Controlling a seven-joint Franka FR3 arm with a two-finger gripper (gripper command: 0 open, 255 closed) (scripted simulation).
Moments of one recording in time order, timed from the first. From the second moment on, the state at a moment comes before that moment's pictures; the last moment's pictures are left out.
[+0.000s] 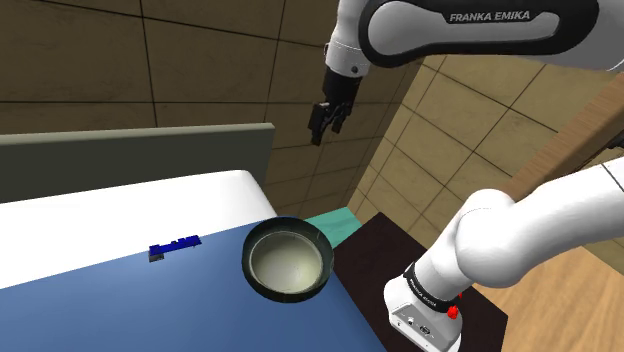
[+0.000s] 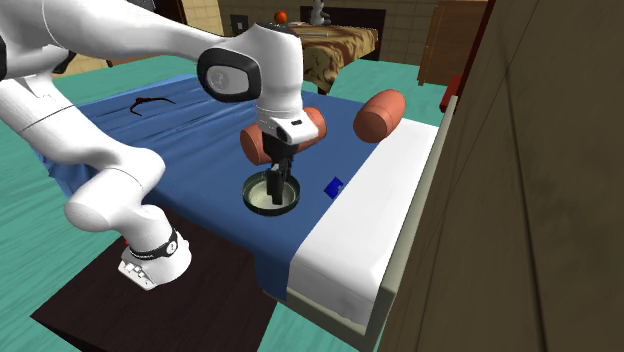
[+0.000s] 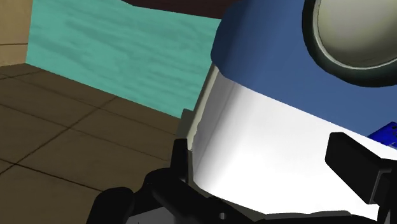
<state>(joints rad) 0.18 -0.45 0.08 -2.35 -0.01 1.86 0.07</state>
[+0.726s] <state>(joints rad) 0.27 -0.13 0.17 -2.22 0.02 2.06 0.04</state>
